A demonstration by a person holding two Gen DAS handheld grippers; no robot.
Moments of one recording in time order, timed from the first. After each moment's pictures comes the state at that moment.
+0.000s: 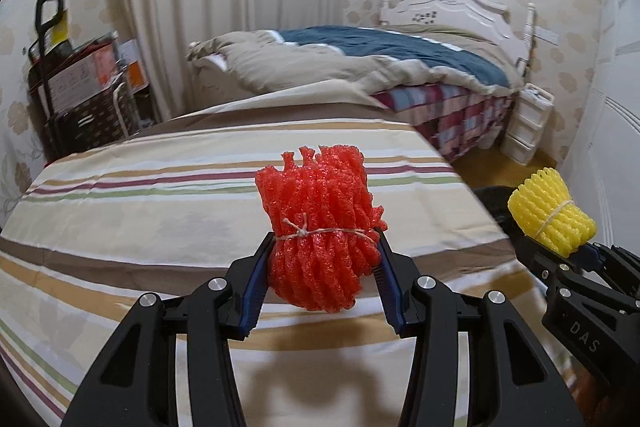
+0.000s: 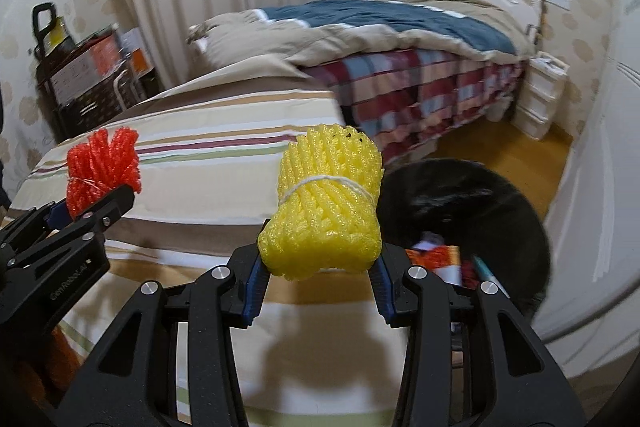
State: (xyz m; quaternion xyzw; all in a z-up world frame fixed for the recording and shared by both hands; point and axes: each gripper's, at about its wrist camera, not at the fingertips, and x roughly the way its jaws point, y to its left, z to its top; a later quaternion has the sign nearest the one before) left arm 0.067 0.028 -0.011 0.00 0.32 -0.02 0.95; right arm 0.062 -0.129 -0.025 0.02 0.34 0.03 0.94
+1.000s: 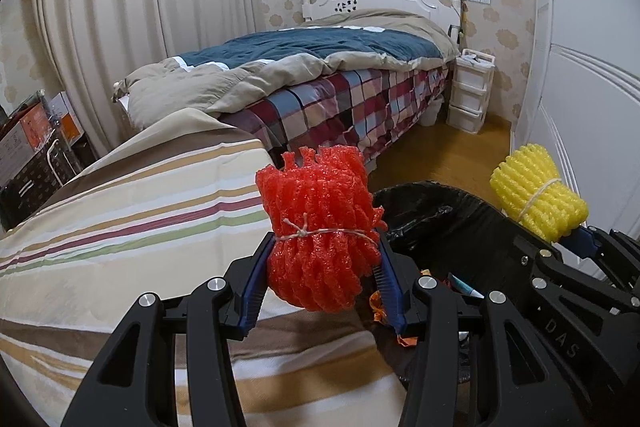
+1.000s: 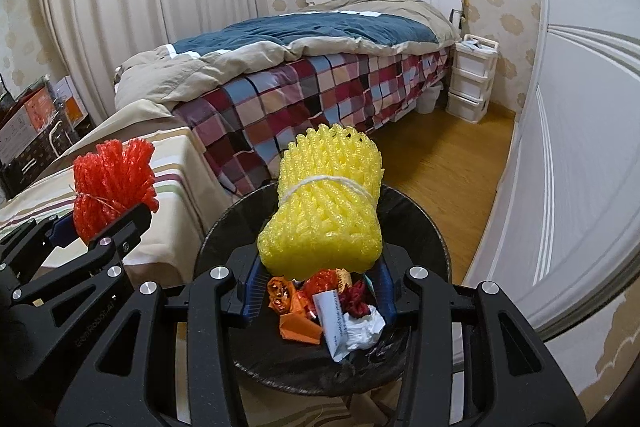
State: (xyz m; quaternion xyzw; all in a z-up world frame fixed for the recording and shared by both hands) left arm 0.116 -0.130 -0.025 0.08 0.32 -0.12 0.94; right arm 0.089 -0.266 -0.039 0.07 0.32 -0.07 0.94
